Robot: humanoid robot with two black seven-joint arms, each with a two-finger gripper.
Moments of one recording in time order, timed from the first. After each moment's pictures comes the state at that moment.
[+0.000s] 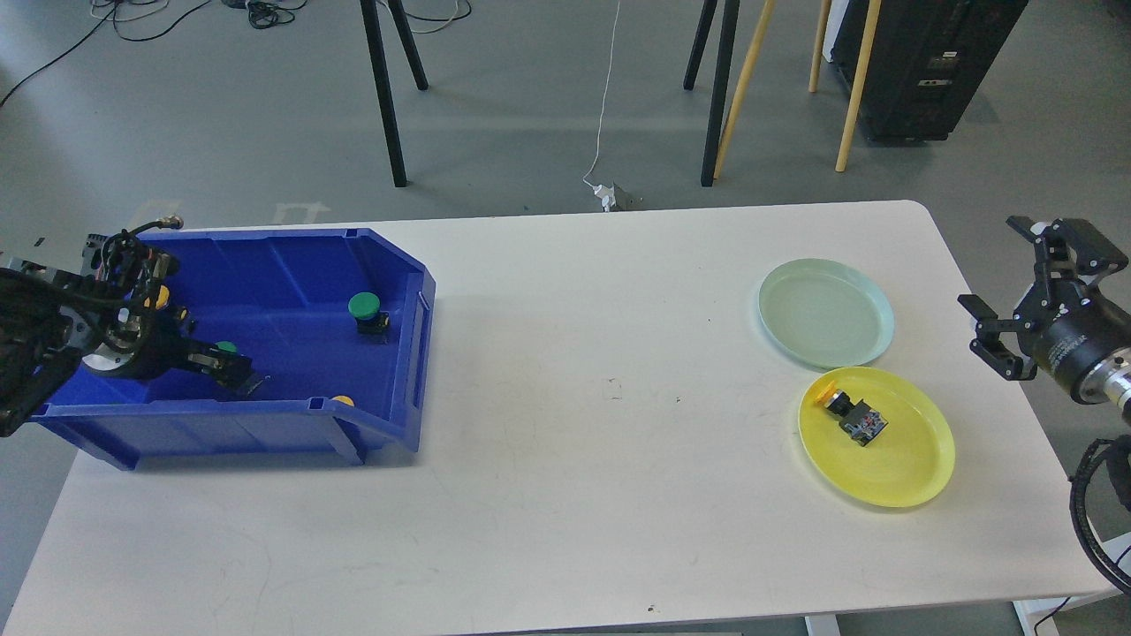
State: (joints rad) left arm -0.93 0.57 -0.08 -0.45 1.81 -0.49 -0.49; right arm 0.18 -0.85 0.99 1.35 -0.24 0.07 0.17
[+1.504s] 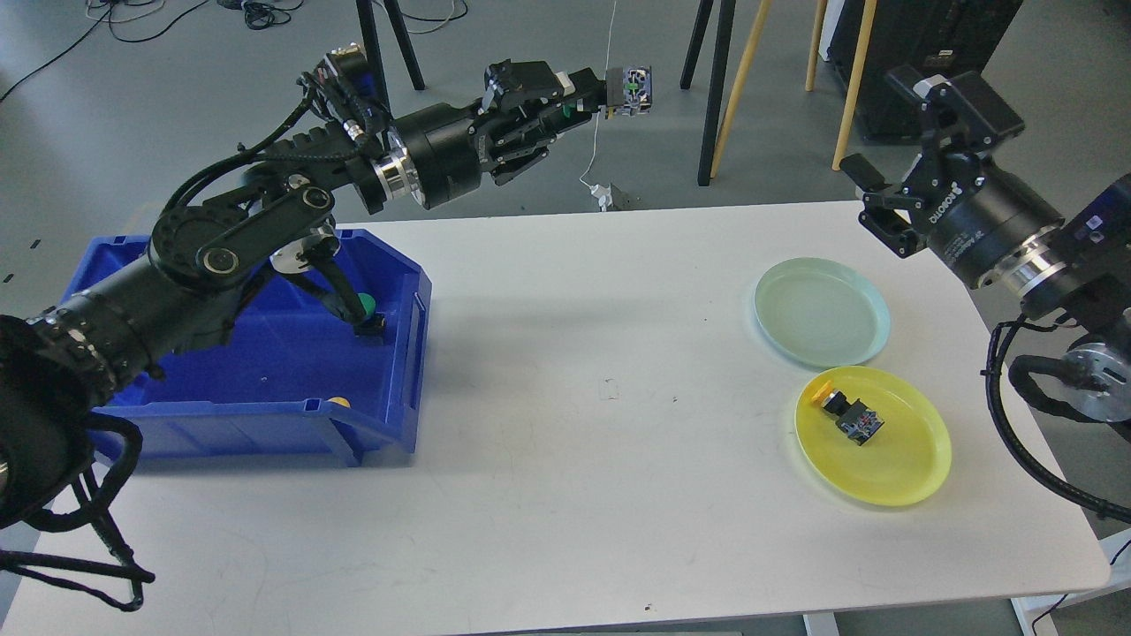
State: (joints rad) left arm -1.09 0.23 -0.37 -0.72 0.72 -0.49 -0.49; right arm 0.68 -0.75 0.61 1.44 -0.40 0.03 0.34
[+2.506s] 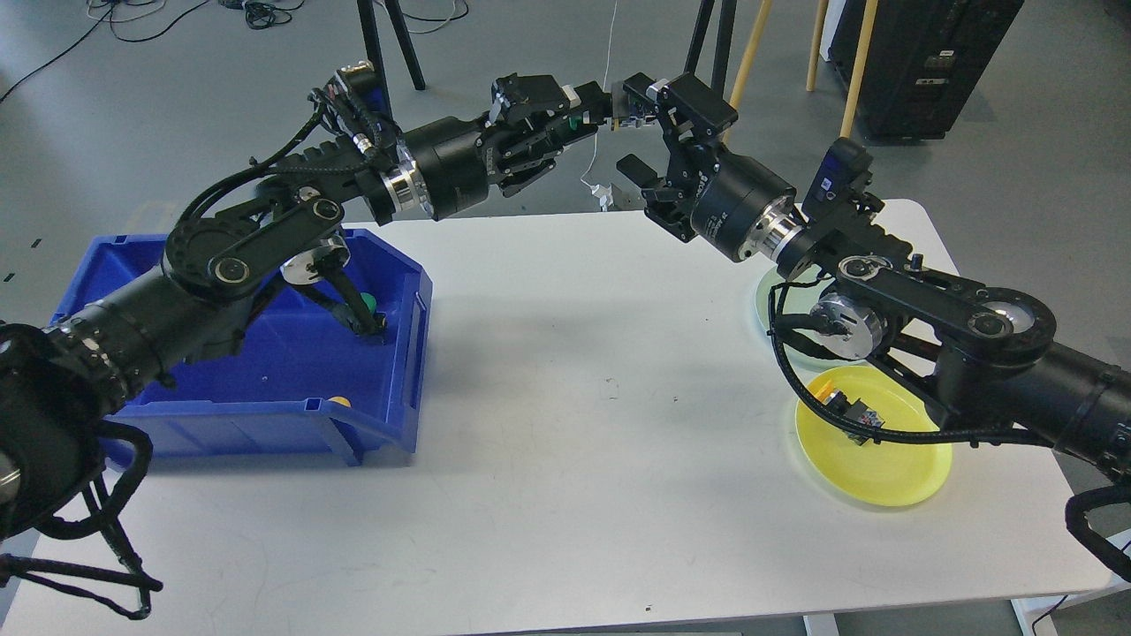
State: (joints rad) left arm -1.08 0.22 -0.38 -0.72 0.72 -0.49 -0.49; right arm 0.96 -0.33 0.36 1.13 -0.41 0.01 0.35
